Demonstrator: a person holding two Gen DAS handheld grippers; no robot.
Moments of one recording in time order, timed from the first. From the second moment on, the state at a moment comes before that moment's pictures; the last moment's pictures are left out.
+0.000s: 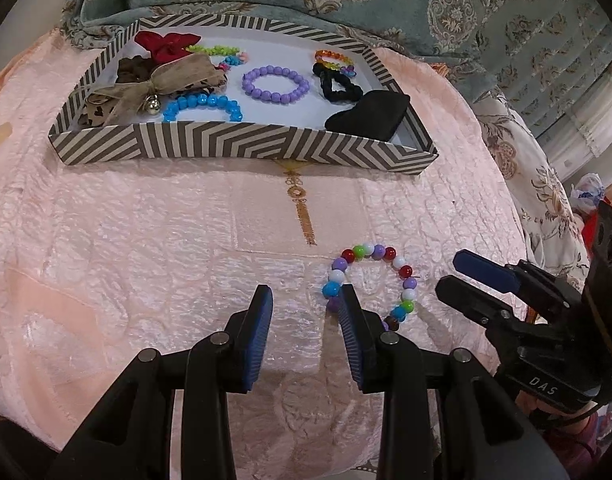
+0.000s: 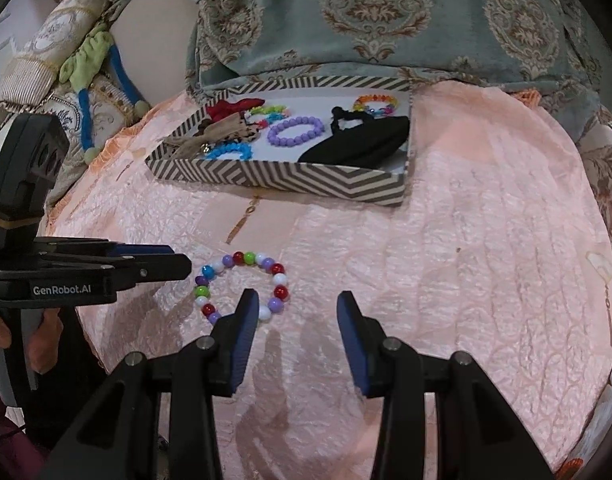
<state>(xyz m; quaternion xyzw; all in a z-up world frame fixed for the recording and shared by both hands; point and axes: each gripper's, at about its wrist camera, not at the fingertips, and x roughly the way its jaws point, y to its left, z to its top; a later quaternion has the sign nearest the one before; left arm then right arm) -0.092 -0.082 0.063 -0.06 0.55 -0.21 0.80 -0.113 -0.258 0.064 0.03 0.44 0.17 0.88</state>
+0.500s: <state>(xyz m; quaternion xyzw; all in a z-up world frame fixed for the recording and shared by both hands) -0.091 -0.090 0.055 -0.05 0.56 -0.23 0.79 -0.110 -0.262 0.060 0.03 0.44 0.16 0.88</state>
